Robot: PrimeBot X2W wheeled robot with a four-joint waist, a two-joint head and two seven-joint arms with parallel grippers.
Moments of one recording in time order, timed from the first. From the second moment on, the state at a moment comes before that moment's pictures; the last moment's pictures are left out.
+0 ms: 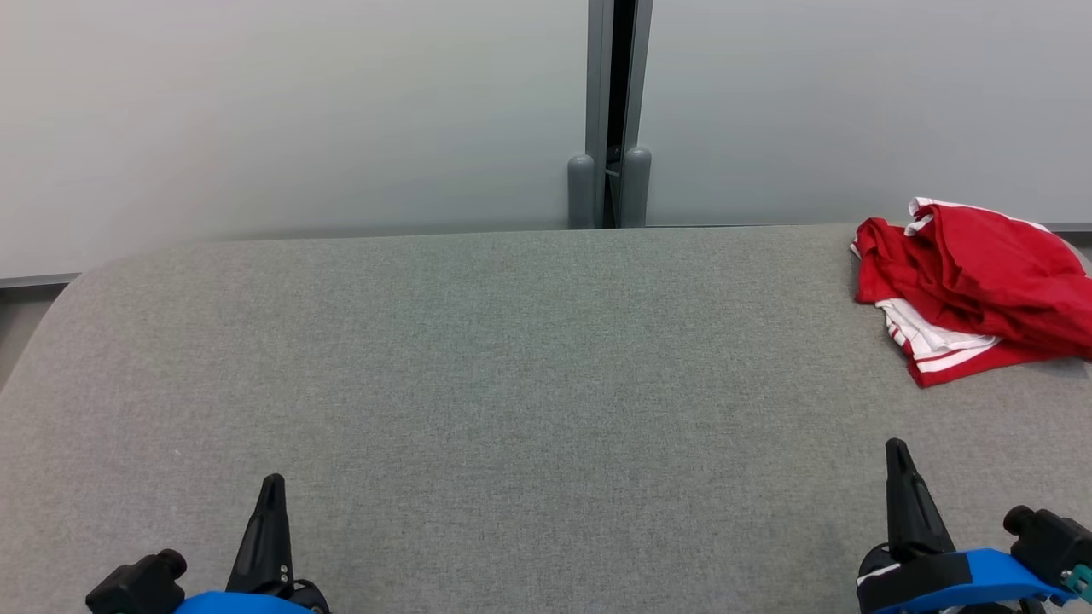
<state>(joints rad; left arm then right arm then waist) -0.03 0.04 -0.03 0.27 -0.57 -0.08 -0.16 -0.02 -0.05 -0.06 0.25 0.50 0.13 -0.16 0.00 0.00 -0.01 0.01</state>
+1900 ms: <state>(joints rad) -0.08 0.04 0.06 0.26 -1.25 -0.11 0.02 -0.07 -0.05 -0.09 0.25 1.22 0.13 0.02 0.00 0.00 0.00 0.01</state>
